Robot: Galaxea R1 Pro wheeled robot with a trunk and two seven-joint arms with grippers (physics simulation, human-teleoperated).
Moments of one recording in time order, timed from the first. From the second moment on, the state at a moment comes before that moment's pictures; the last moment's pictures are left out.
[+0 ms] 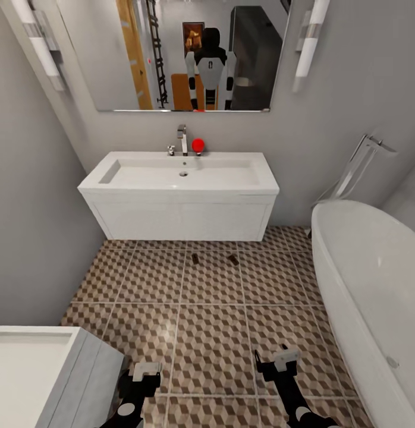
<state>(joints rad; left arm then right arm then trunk) -0.45 -0.06 -0.19 -0.30 0.08 -0.22 0.27 -0.57 0.02 0.13 -0.02 0.13 -0.73 -0.15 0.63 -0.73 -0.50</state>
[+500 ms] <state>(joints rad) -0.45 -0.06 -0.19 -0.30 0.08 -0.22 0.27 -0.57 0.02 0.13 -0.02 0.13 -0.73 -0.15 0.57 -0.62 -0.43</state>
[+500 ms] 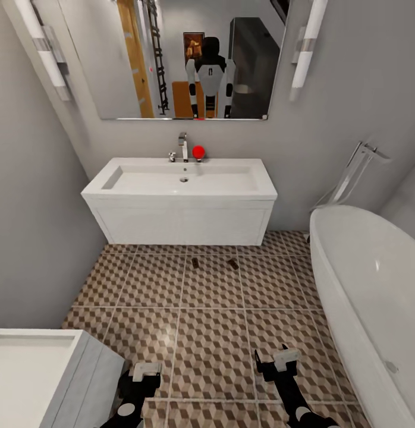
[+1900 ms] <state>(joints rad) -0.45 -0.06 -0.19 -0.29 0.08 -0.22 0.27 -0.57 0.02 0.13 -0.02 0.13 -0.73 -0.15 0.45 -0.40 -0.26</state>
